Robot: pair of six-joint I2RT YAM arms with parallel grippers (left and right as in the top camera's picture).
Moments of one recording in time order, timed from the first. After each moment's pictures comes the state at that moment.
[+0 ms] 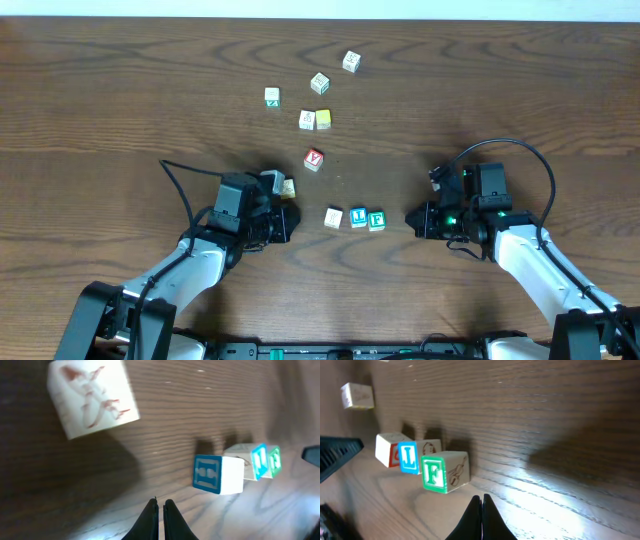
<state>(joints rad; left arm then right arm) -0.31 1.45 0.45 0.07 0.51 -0.43 0.11 1.40 0.59 -0.37 -0.55 0.25</state>
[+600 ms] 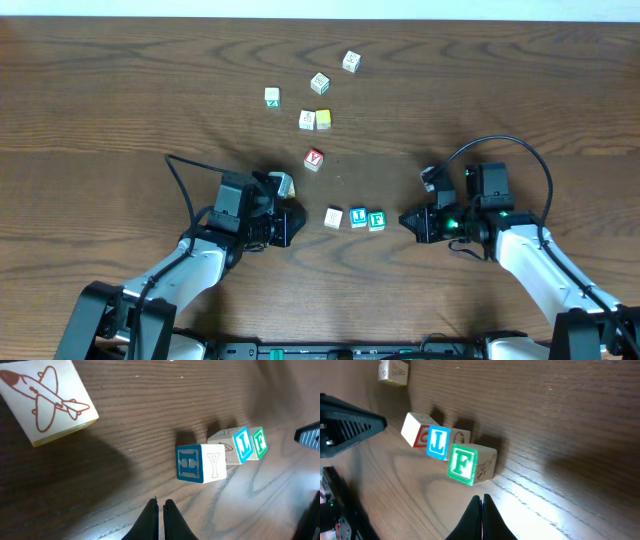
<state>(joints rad) -0.31 1.45 0.45 0.08 0.58 -0.33 0.09 1.40 0.59 -0.37 -0.67 0.06</state>
